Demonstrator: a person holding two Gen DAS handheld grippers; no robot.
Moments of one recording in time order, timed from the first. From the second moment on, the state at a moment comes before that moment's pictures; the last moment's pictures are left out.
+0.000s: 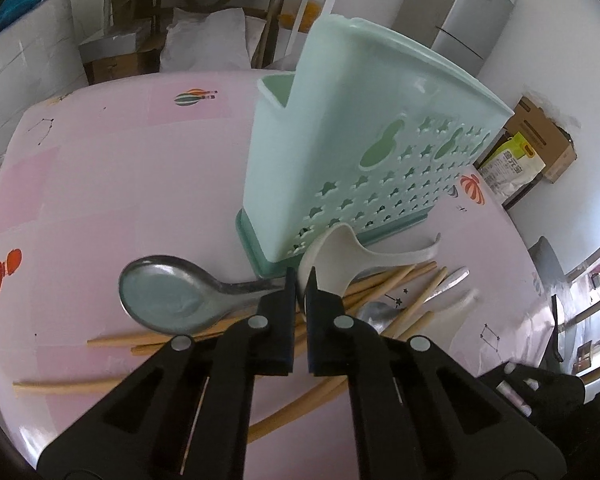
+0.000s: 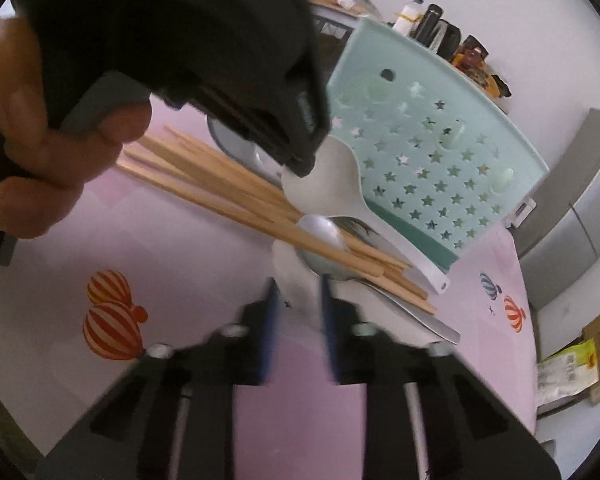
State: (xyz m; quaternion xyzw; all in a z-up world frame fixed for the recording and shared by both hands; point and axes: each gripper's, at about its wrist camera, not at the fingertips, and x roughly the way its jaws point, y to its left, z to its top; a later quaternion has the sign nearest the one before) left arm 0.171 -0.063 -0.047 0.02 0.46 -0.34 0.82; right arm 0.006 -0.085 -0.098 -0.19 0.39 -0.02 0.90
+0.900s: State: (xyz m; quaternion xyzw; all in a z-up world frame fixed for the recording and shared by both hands) left arm 0.142 -0.060 -0.021 0.04 0.41 -0.30 0.86; right arm 0.015 -0.231 0.017 0.13 0.48 0.11 0.86
